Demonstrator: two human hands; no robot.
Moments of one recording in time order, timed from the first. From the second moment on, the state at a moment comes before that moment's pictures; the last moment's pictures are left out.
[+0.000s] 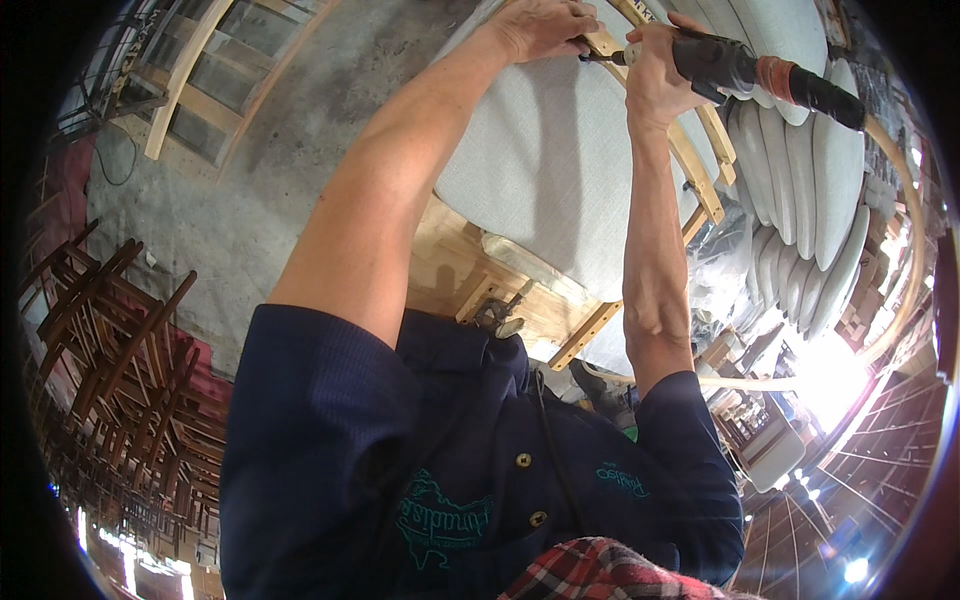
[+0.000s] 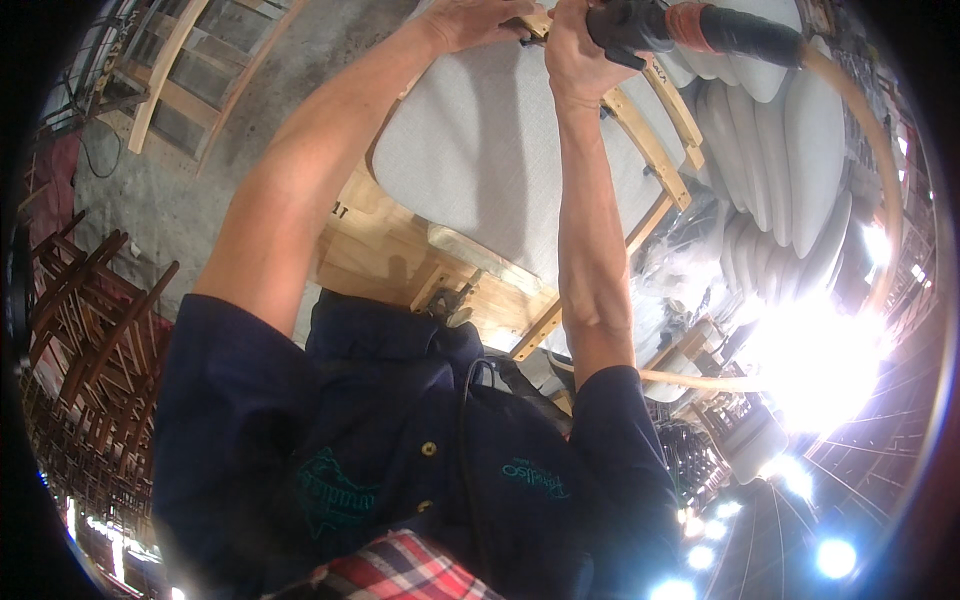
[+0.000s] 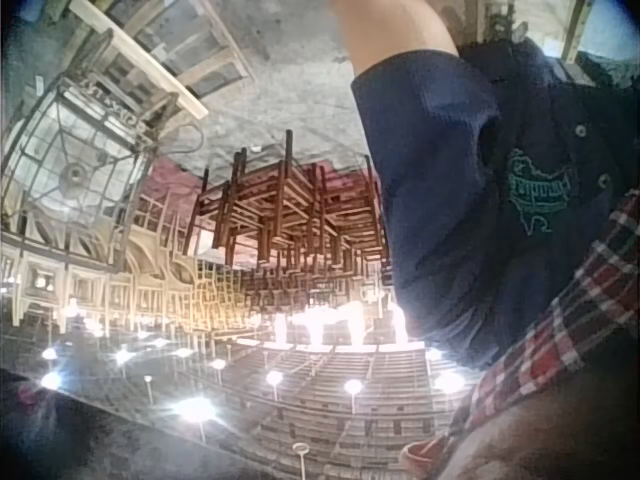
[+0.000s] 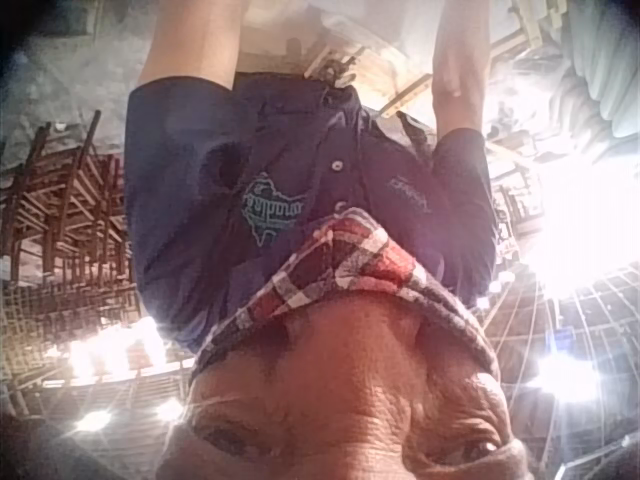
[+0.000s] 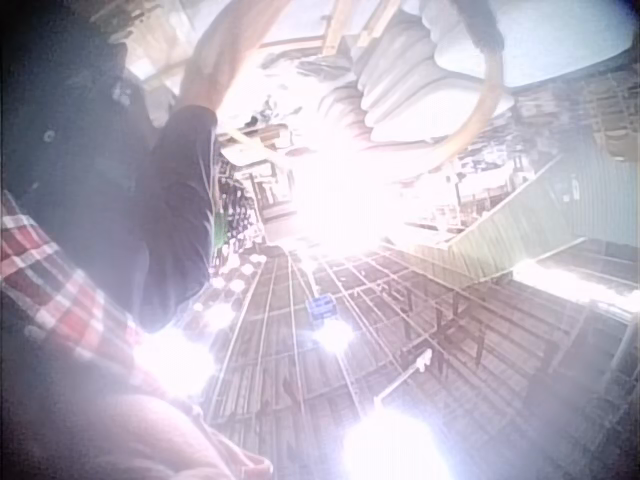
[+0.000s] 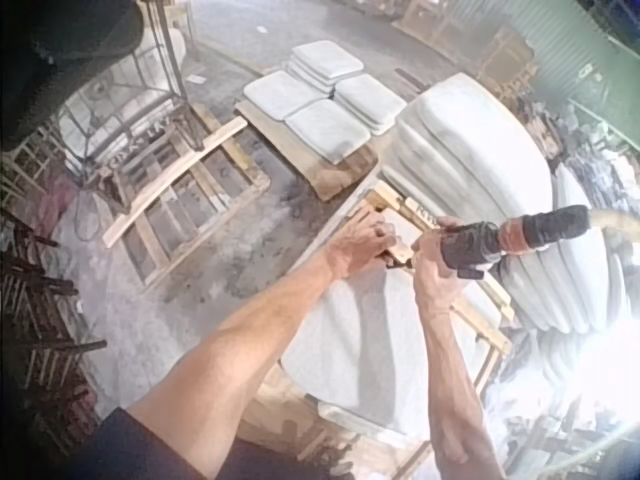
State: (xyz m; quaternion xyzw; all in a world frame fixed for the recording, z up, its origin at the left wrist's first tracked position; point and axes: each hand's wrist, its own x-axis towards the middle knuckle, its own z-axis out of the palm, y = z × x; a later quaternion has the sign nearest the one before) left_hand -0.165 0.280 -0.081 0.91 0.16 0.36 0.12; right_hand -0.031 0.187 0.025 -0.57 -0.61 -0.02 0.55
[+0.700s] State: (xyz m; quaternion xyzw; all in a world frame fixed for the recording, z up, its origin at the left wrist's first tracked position) left_hand -0.164 0.279 -0.086 0.91 0.18 0.35 0.14; right_hand -0.035 0.192 0.024 -0.55 -0.59 -0.01 0.60
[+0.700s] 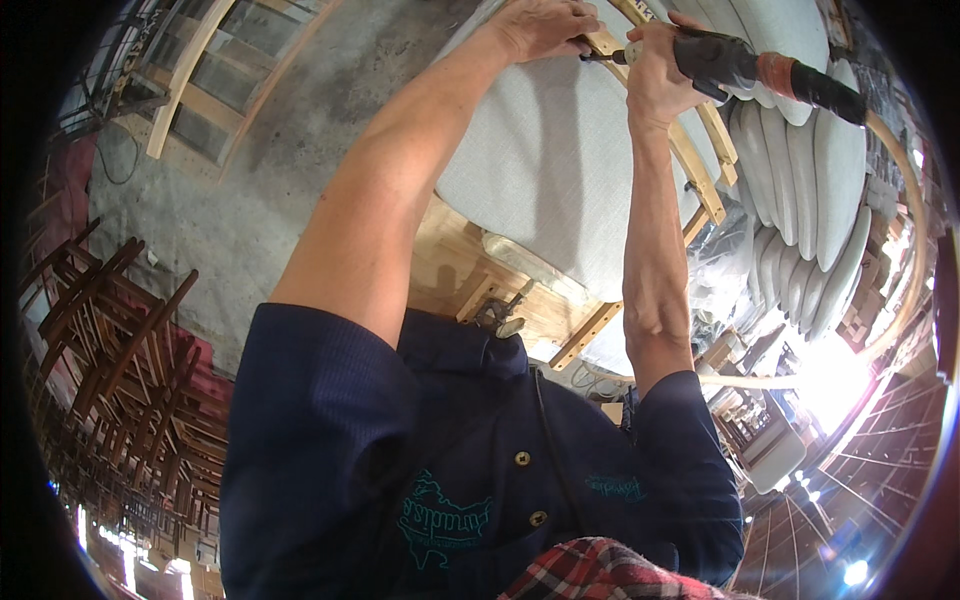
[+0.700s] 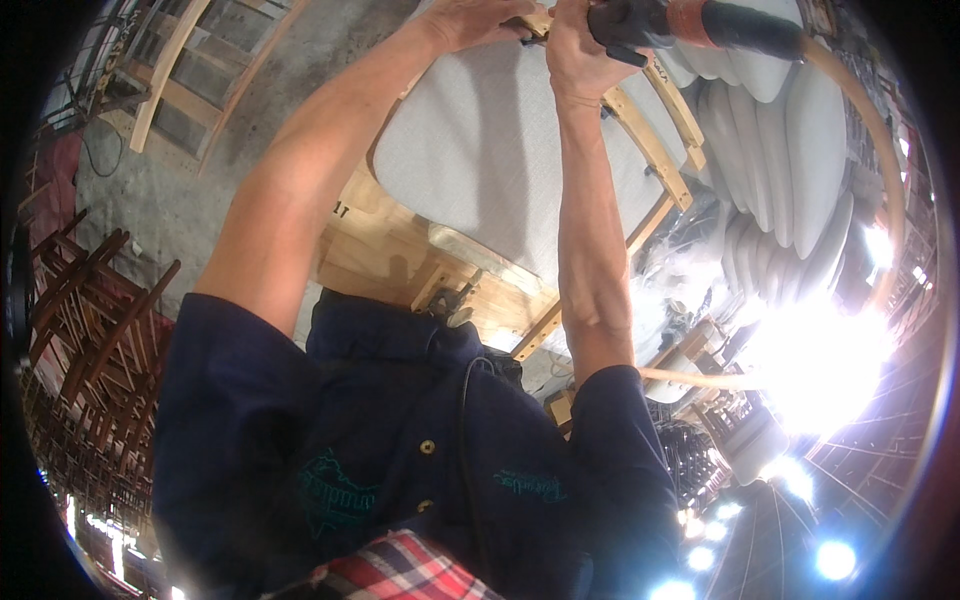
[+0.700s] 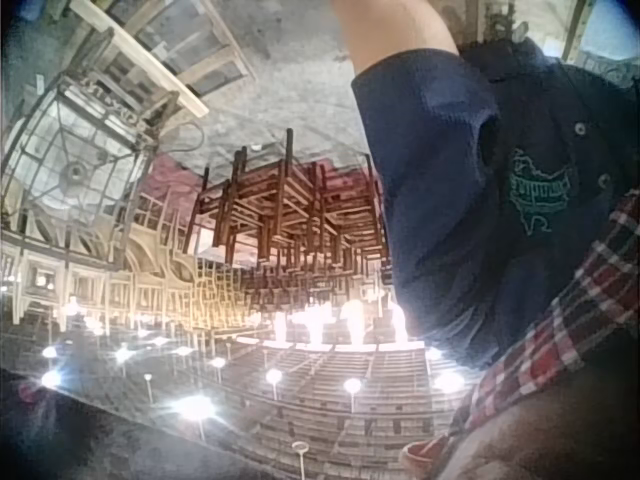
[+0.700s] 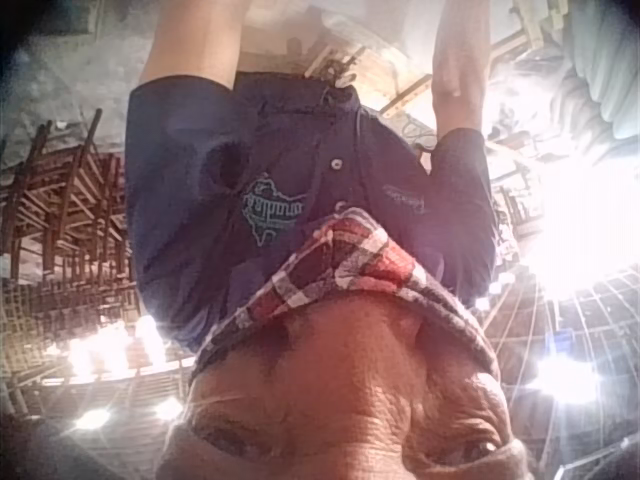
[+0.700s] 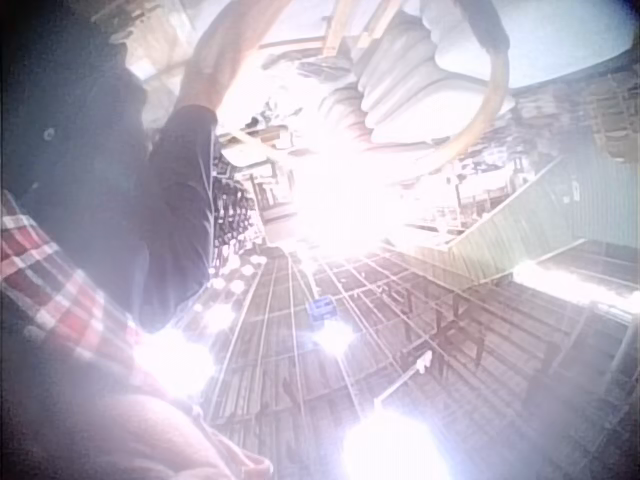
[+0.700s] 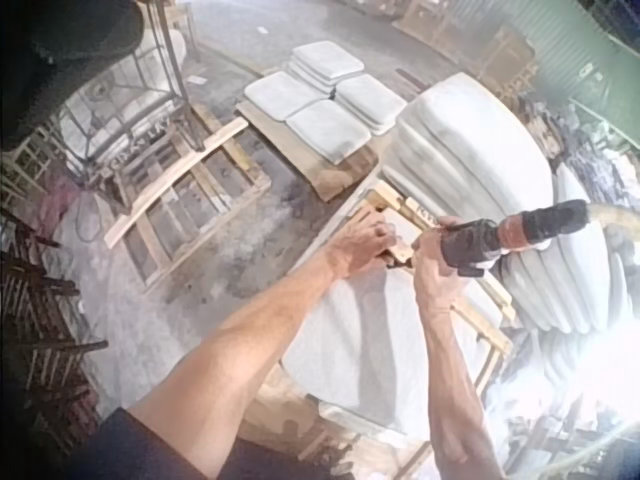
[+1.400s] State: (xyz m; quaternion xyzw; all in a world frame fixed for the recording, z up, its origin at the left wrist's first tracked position) left_hand -0.173 0.278 -0.081 0.93 0.19 0.31 0.07; right_hand -0.077 0.029 0.101 -0.73 -0.49 -0.07 0.48
